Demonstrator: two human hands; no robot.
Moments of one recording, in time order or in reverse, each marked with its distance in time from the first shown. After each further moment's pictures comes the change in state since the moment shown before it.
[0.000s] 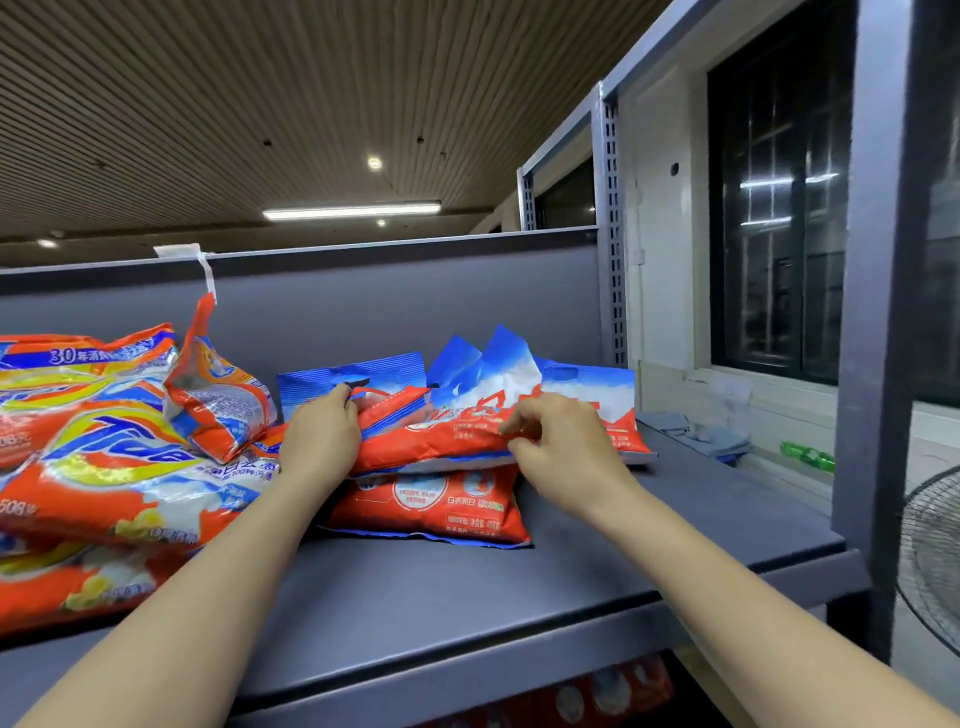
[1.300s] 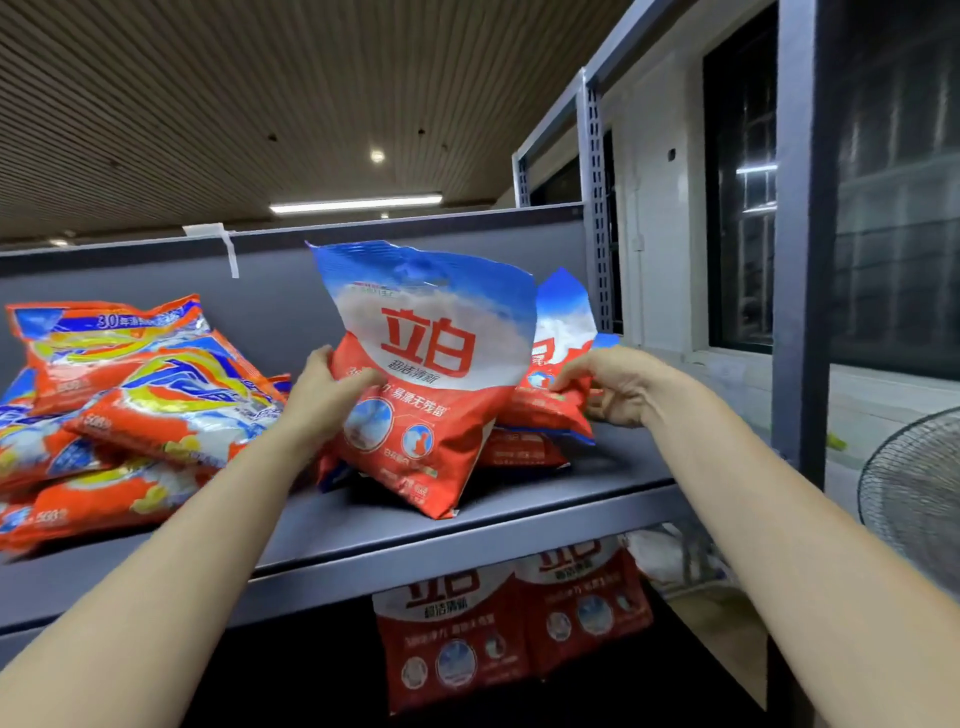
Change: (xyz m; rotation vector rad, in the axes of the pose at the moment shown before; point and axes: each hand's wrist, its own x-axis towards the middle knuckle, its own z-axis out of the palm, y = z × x) left_hand -0.072 0.021 -0.058 -0.667 -0.121 -0.232; right_hand -0.009 0.032 -0.047 0.814 -0.199 0.694
